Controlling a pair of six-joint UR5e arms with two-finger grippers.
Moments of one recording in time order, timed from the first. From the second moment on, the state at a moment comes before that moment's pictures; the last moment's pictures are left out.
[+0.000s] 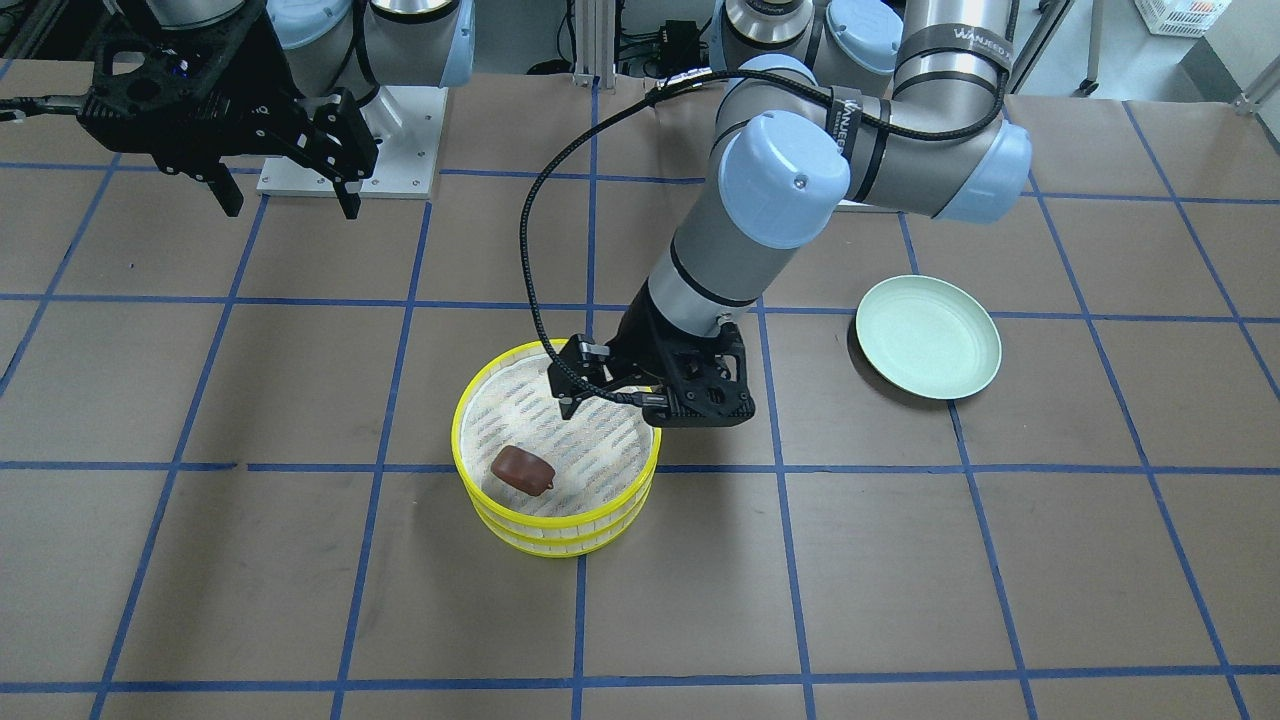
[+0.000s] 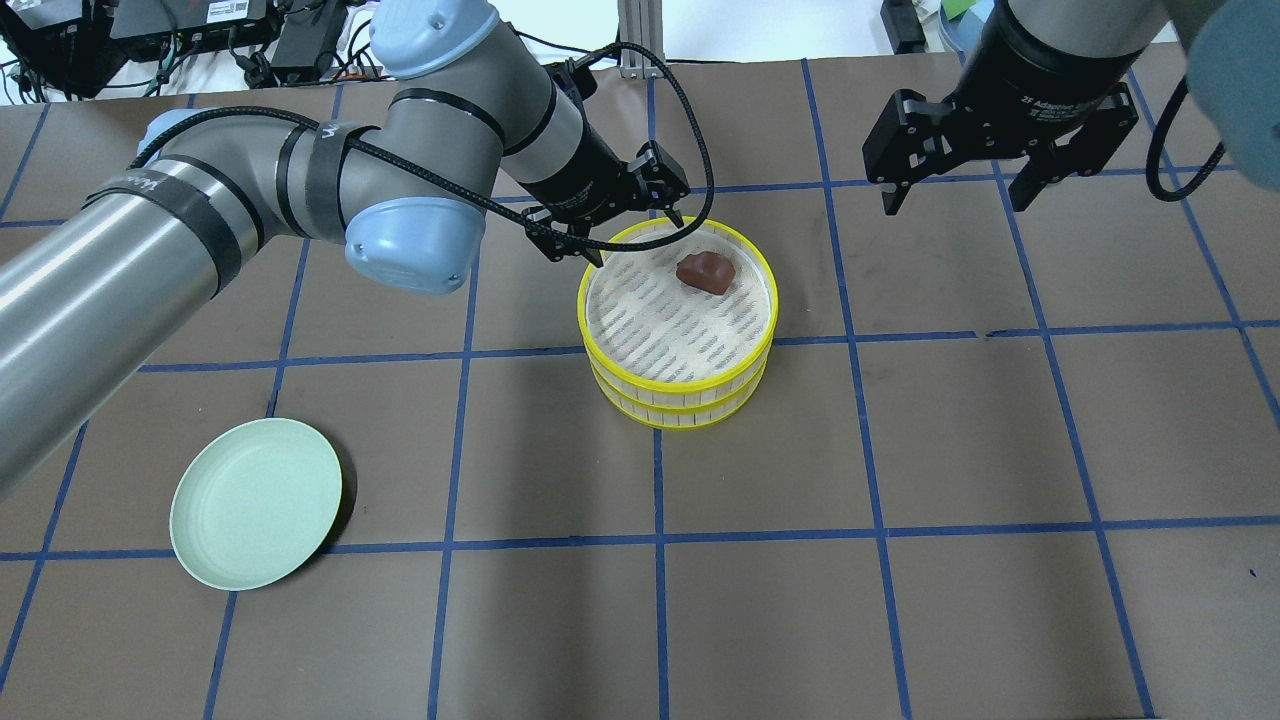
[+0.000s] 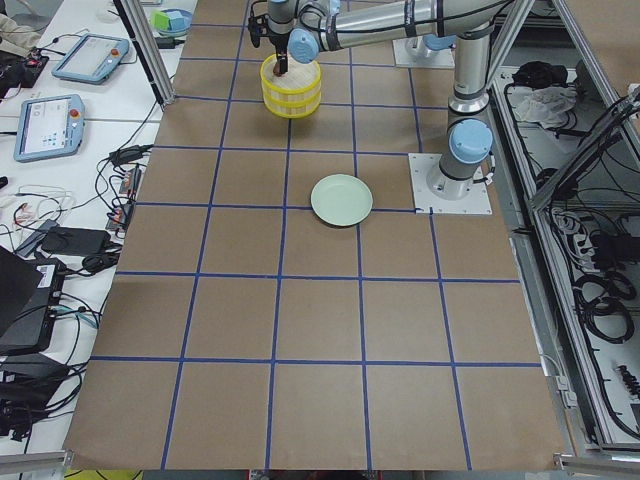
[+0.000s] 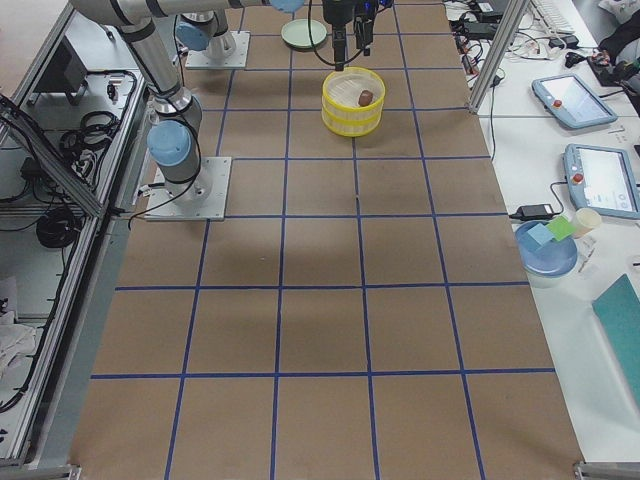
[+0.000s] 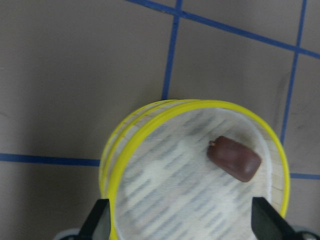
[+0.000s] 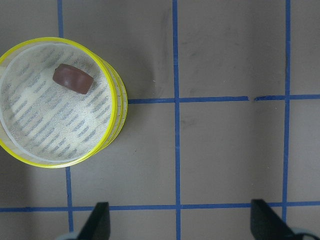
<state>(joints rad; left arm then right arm) -1.76 -1.84 -1.61 -1.10 1.33 -0.36 1.59 -1.63 1.53 -1.54 -1.56 0.04</state>
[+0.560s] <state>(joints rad) -1.64 -1.70 -1.53 -1.44 1.54 -0.12 1.59 -1.63 1.53 -1.54 -1.56 0.04</state>
